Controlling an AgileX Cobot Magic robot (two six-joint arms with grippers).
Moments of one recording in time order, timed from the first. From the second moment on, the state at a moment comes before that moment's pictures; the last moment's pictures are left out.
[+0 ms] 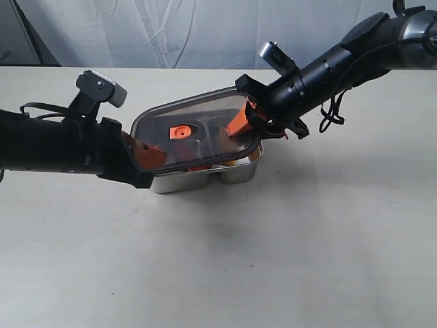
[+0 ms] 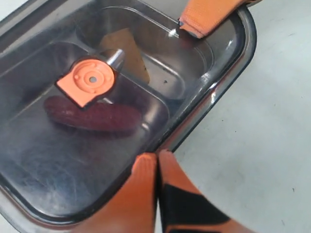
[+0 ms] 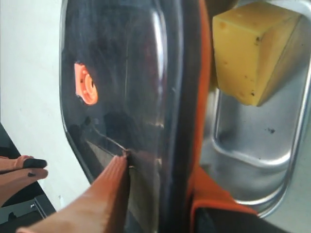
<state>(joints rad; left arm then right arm) -0.18 1.61 -0.68 -1.73 0.53 1.89 0.22 2.11 -1.43 0.98 1.02 -0.52</state>
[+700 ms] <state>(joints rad) -0.18 1.74 -0.74 -1.74 0.59 1.90 0.22 2.11 -1.43 0.94 0.97 -0.52</state>
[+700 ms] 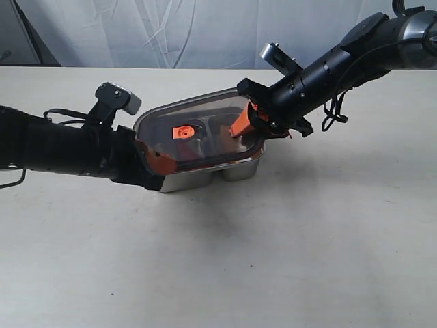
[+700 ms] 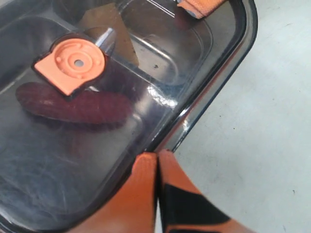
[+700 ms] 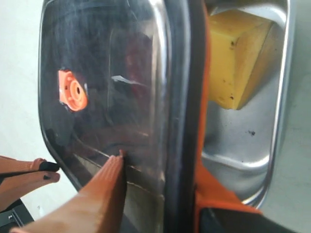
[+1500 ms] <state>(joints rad) -0.18 1.76 -0.74 -1.70 0.57 1.89 0.21 2.11 -1.43 0.89 0.85 -0.47</state>
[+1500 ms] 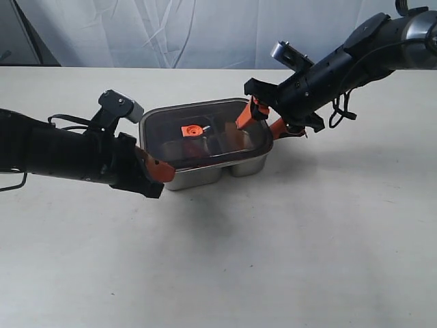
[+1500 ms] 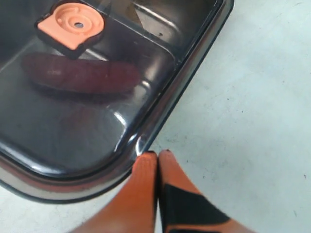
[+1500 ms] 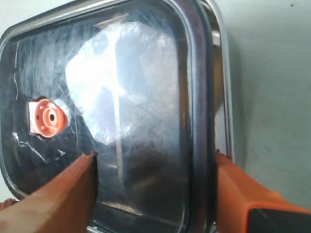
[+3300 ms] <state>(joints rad) -0.17 1.60 -0.74 -1.73 -0.03 1.87 0.28 2.14 -1.43 0.45 0.66 -0.20</state>
